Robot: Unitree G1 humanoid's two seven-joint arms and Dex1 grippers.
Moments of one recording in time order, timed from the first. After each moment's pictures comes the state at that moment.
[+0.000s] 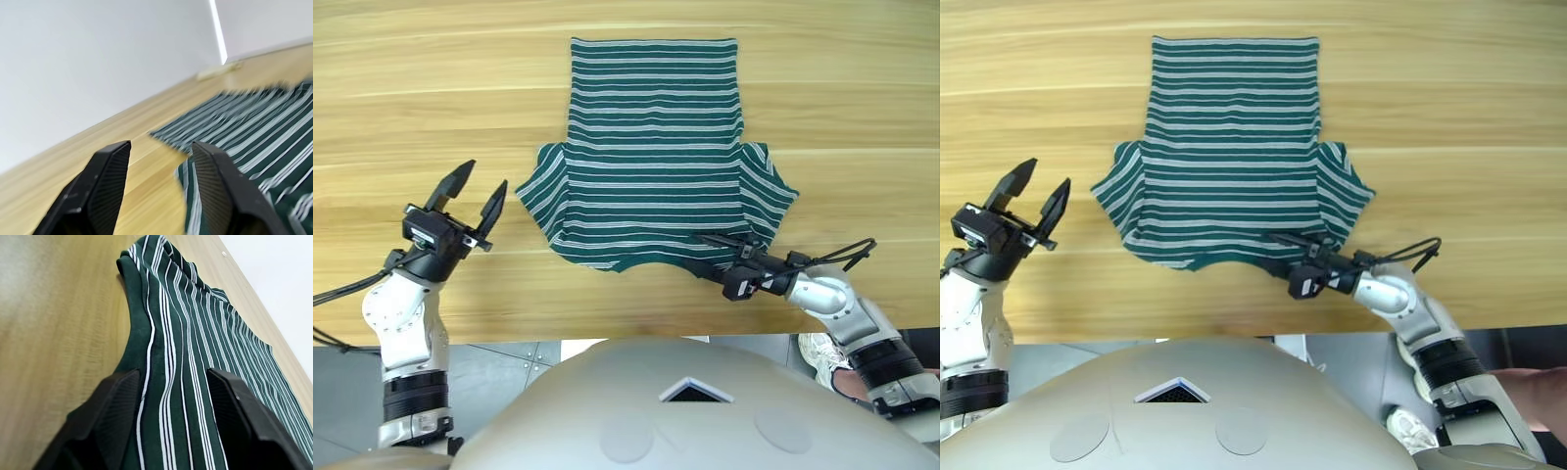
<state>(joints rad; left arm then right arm) 0.44 0.47 0.28 -0.03 -0.20 -0.58 -0.68 0.23 -0.71 0.35 0.09 -0.25 -0.79 0.54</state>
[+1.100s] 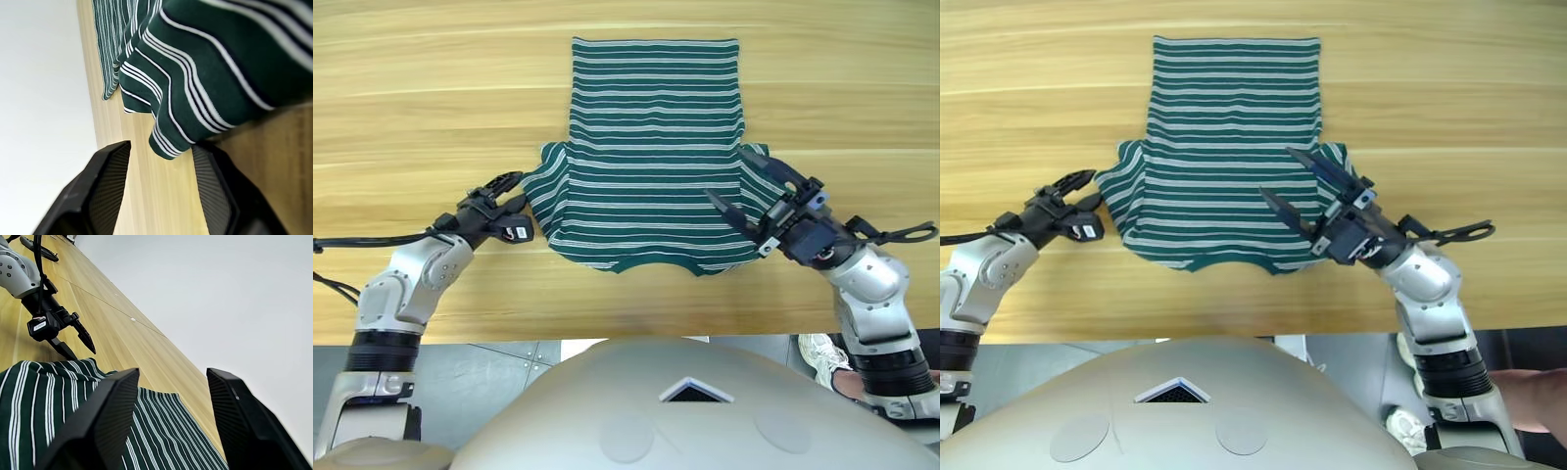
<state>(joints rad) 0.21 0.75 -0.06 0.04 0.85 -0.44 -0.27 0.29 -0.63 0.13 -0.32 0.15 -0.61 0.56</state>
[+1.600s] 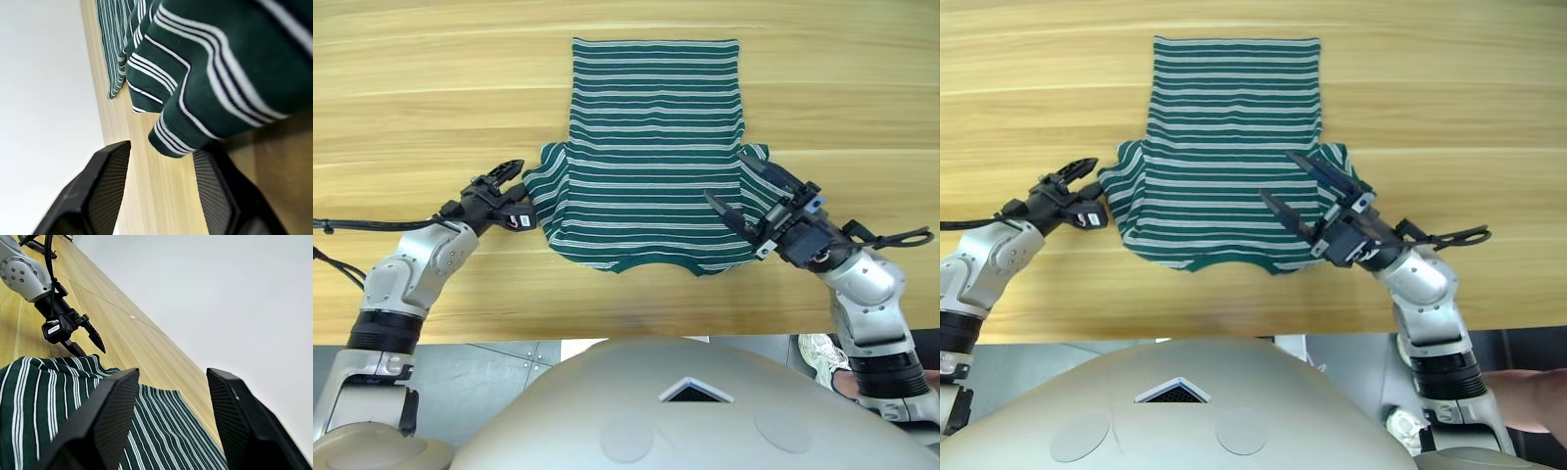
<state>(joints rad) 0.09 0.78 -0.18 0.15 0.86 -0.41 -0.20 0.30 -0.60 0.12 -0.30 0.13 -0.63 0.57</state>
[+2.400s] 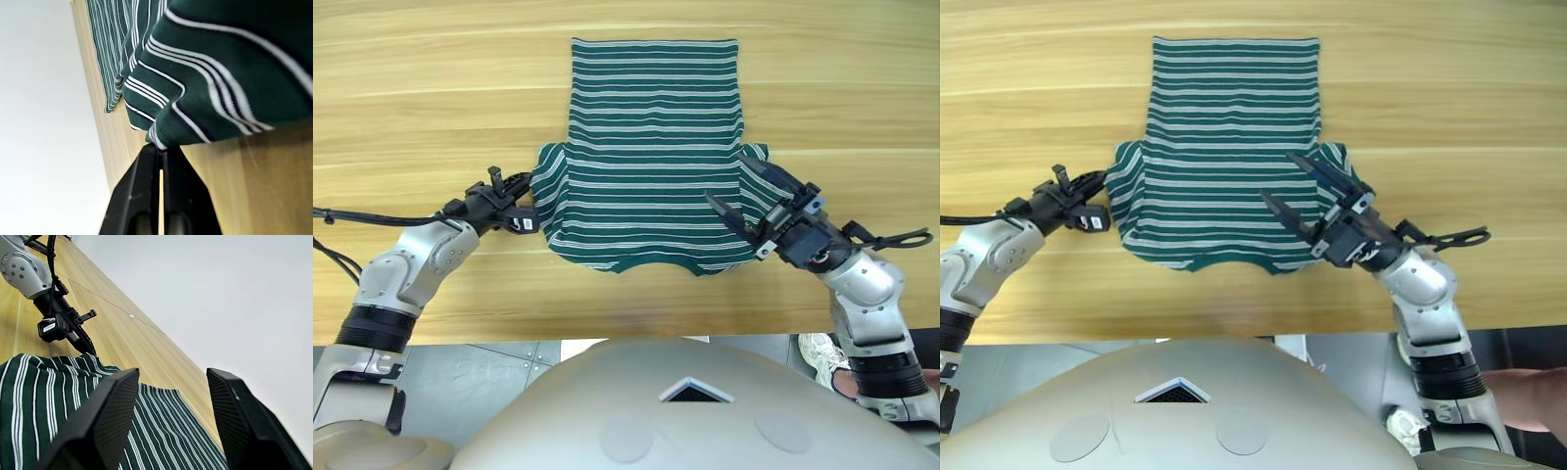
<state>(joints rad) 0.10 0.85 -0.25 0.11 0.82 -0.39 -0.21 0.30 -0.60 0.12 -0.29 0.13 -0.64 0.57</state>
